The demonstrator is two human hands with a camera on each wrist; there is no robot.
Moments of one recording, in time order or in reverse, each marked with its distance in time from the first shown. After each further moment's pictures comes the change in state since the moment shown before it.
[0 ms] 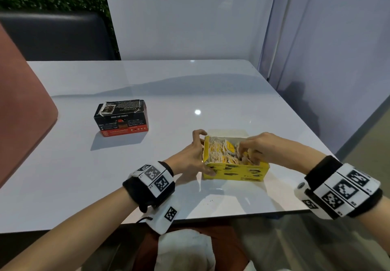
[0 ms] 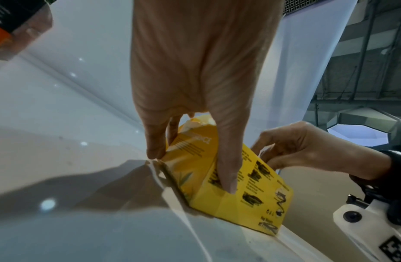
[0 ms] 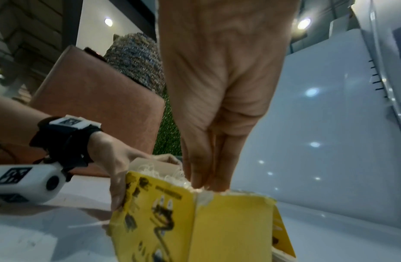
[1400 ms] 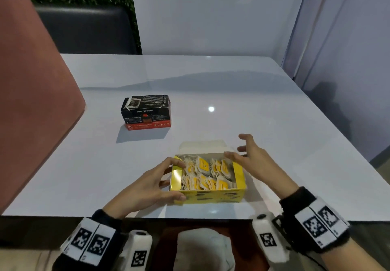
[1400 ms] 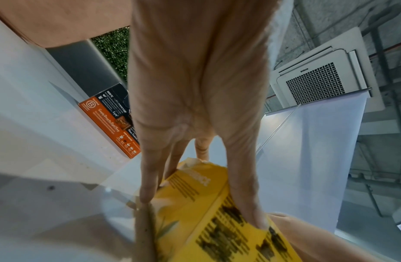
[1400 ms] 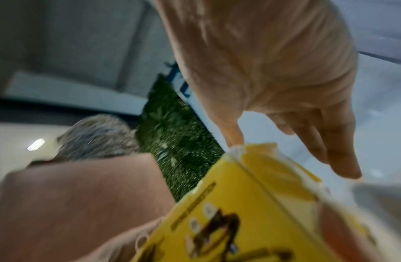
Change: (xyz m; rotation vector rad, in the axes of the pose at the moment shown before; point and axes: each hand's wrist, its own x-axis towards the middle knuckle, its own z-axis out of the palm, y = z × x) left_hand -0.143 -0.042 -0.042 -0.214 0.139 -0.124; right_hand 0.046 -0.088 0.037 0.787 0.249 0.384
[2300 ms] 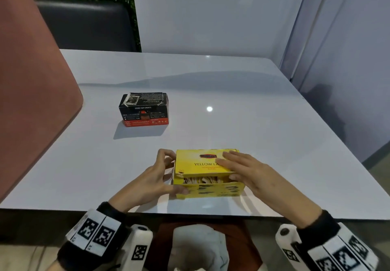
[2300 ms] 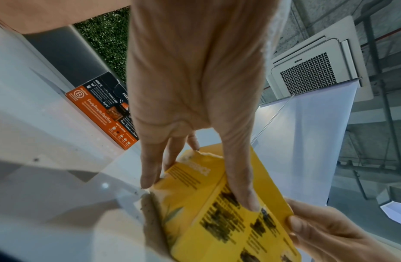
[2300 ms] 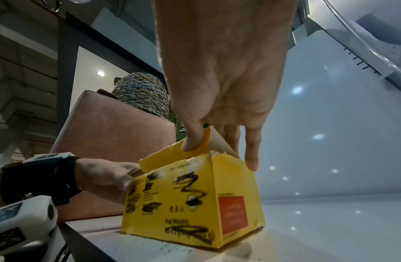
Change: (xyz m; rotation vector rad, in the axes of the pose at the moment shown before) left_hand 0.015 -0.011 0.009 -0.085 0.028 0.001; right_hand -0.039 0.025 -0.009 -0.442 -0.137 -0.553
